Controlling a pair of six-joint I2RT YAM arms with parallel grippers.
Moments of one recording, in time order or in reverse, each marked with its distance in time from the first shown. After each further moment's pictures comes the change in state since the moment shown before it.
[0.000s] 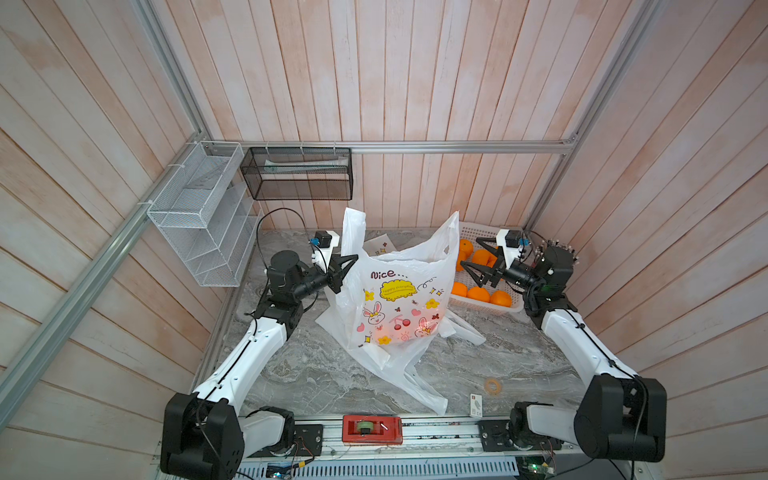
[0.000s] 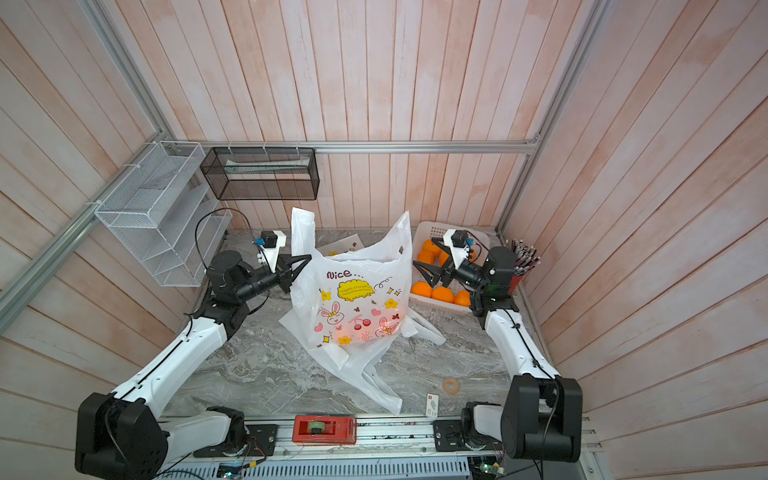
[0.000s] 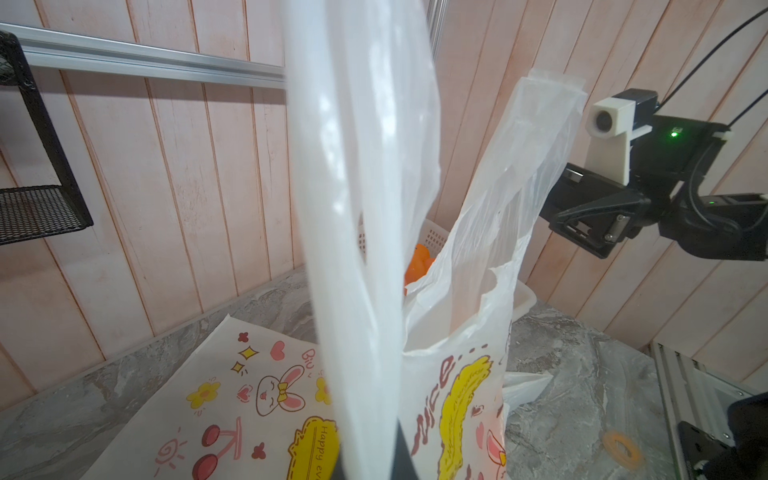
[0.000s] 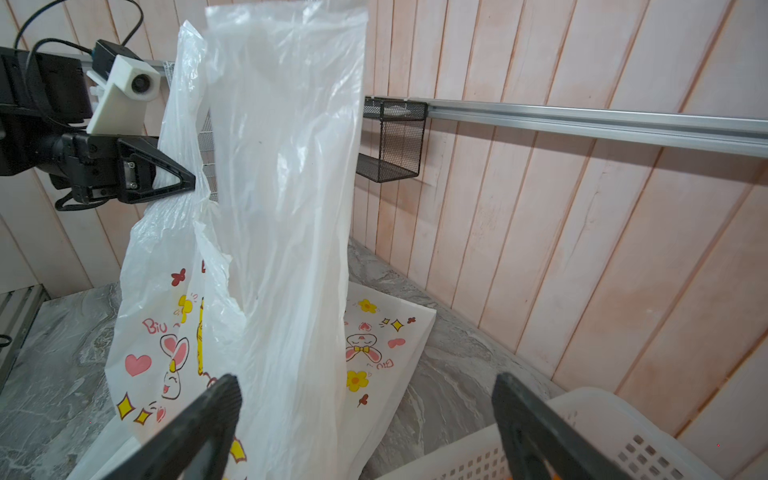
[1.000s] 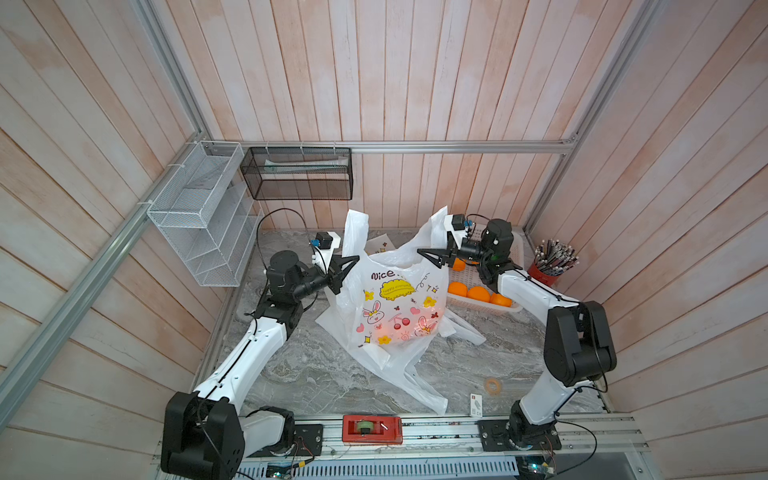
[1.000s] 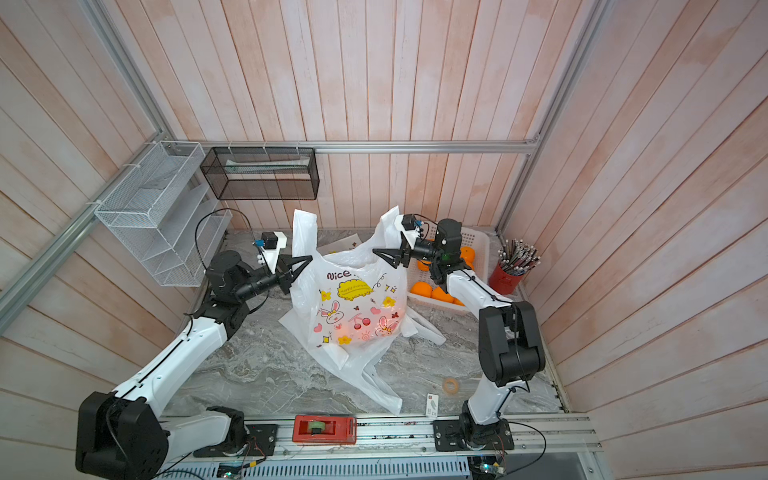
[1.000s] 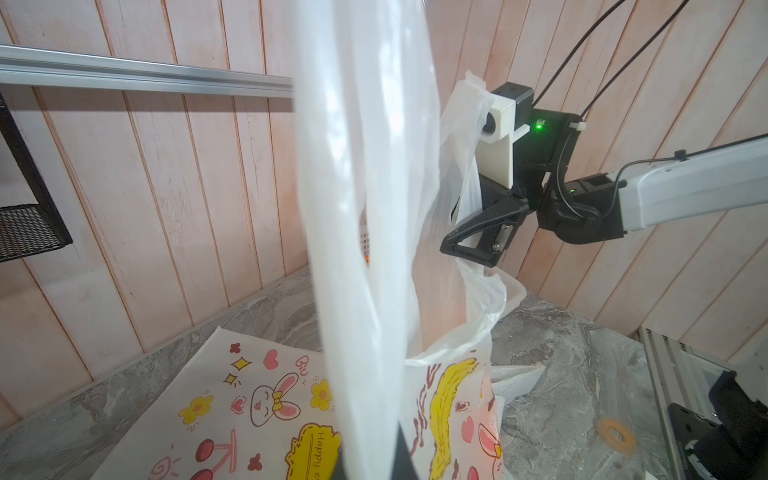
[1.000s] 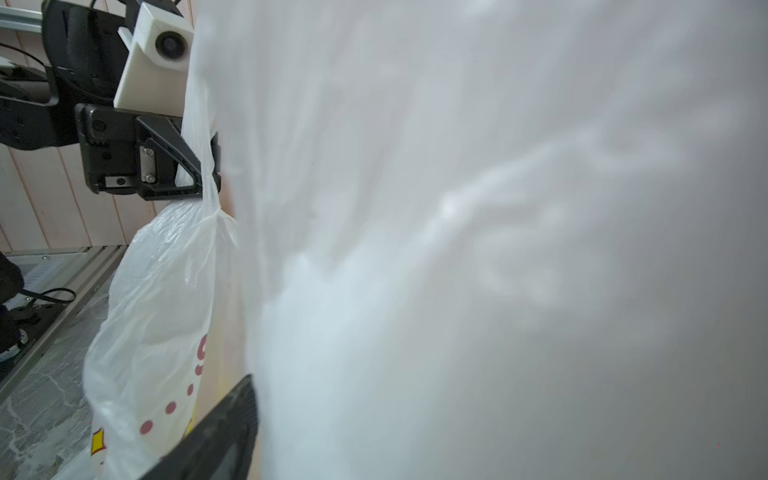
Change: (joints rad) left arm 0.005 0.004 -0.002 0.023 0.048 0.019; right arm 0.259 0.426 0.351 0.104 -0.064 -0.039
